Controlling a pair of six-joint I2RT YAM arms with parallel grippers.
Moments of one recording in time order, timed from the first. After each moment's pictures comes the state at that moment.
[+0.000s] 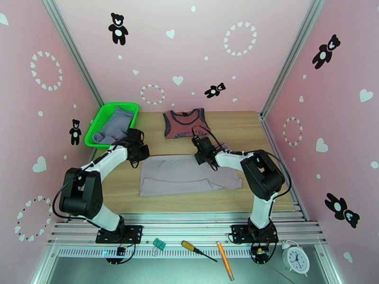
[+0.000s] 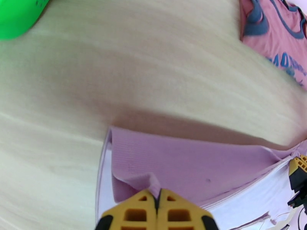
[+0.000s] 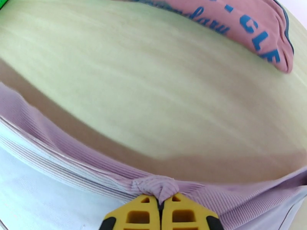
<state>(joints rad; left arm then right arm) -0.18 1.56 1.01 -0.58 0.07 -0.55 0.60 1.86 0.99 -0.04 0.18 0.00</state>
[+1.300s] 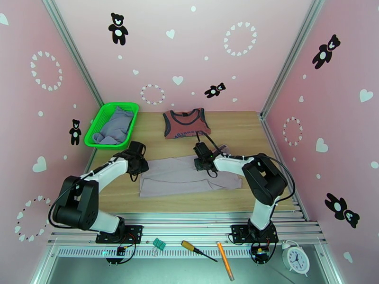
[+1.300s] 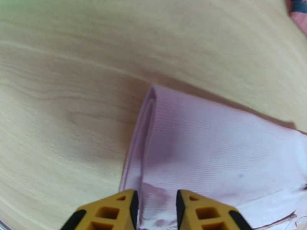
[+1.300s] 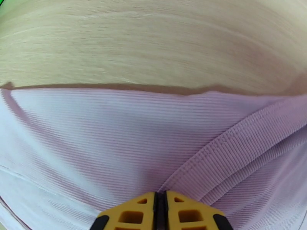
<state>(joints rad) -0.22 1.52 0.83 -0.56 -0.04 -0.62 0.65 1.82 1.01 -0.25 0.16 0.39</state>
